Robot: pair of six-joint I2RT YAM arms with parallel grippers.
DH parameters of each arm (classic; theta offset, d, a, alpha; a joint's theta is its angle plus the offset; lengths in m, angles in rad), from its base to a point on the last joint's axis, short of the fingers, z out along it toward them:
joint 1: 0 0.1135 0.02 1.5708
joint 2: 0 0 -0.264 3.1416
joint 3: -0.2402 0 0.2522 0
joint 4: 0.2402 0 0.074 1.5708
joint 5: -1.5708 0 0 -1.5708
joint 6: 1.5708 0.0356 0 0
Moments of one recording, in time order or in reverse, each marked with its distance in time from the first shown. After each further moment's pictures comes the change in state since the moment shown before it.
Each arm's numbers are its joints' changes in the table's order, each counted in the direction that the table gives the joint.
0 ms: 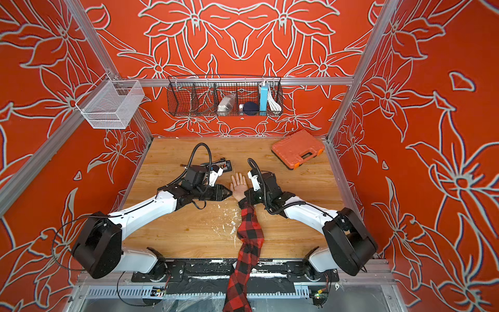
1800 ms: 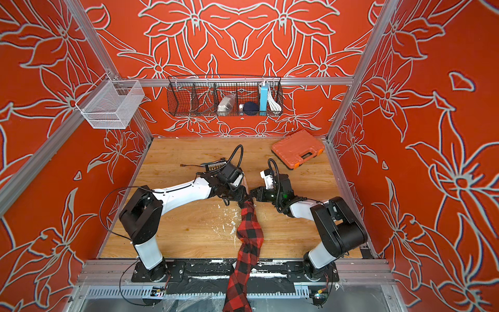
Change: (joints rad) left arm -0.204 -0.404 -0.424 0.342 0.317 -0.092; right arm -0.224 -0.145 0.155 -0.404 0.357 0.175
